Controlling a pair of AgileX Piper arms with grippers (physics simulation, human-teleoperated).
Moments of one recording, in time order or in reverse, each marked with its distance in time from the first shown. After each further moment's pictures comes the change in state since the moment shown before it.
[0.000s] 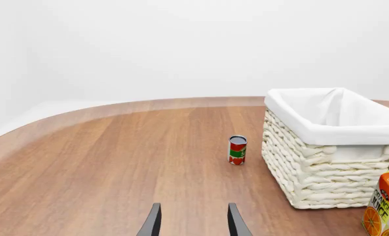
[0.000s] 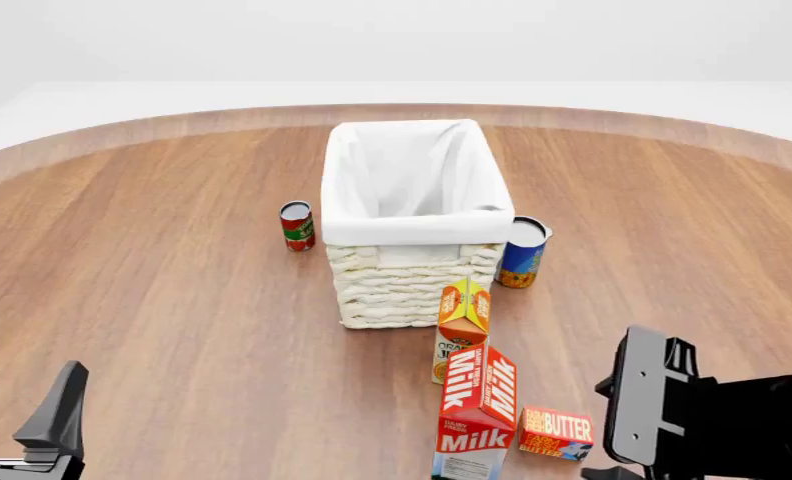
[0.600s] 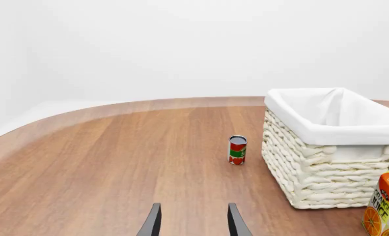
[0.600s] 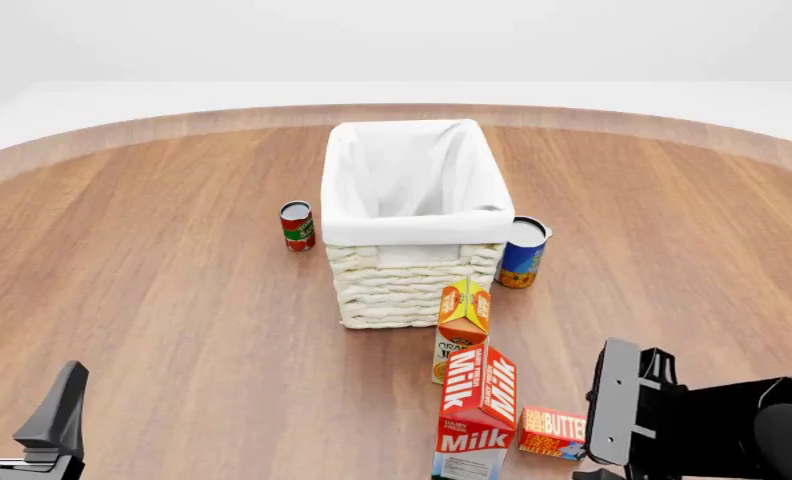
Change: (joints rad) left arm 0.000 0.000 0.000 0.000 0.000; right arm -0.033 0.078 0.075 -0.115 -0.028
